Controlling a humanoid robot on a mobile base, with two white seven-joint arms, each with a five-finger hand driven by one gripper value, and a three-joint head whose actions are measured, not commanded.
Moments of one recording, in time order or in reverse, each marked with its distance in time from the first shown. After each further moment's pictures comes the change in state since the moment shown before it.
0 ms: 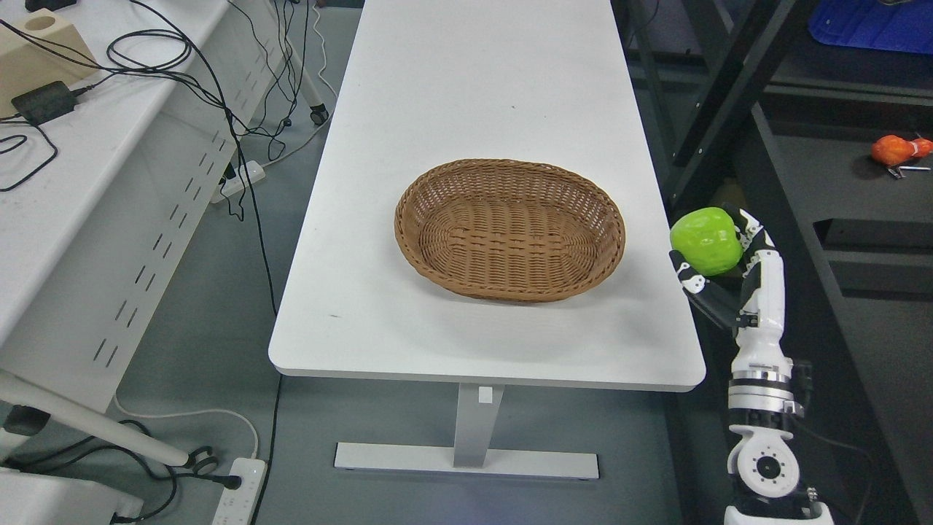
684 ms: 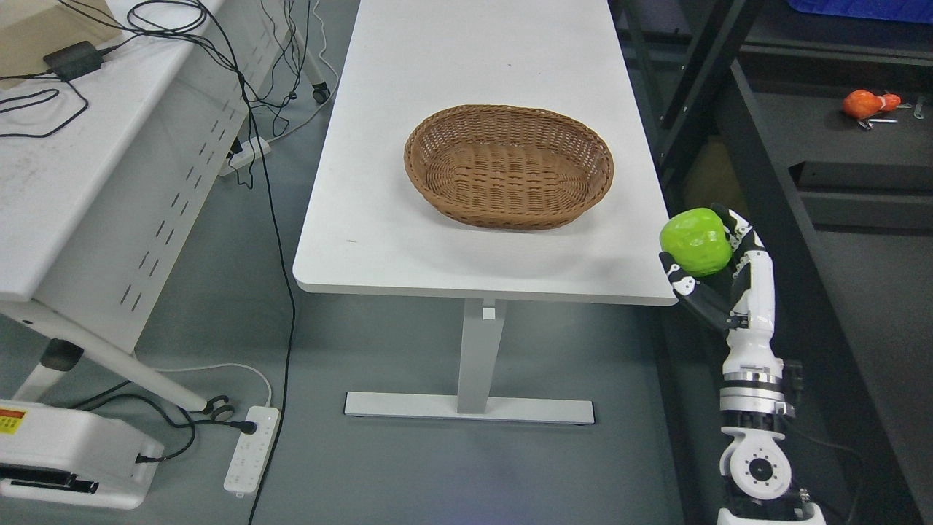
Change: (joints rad) left arm 0.000 0.000 0.000 0.000 0.000 0.000 0.000; right arm 0.005 0.006 0.023 -0.007 0.000 -0.008 -0.002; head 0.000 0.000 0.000
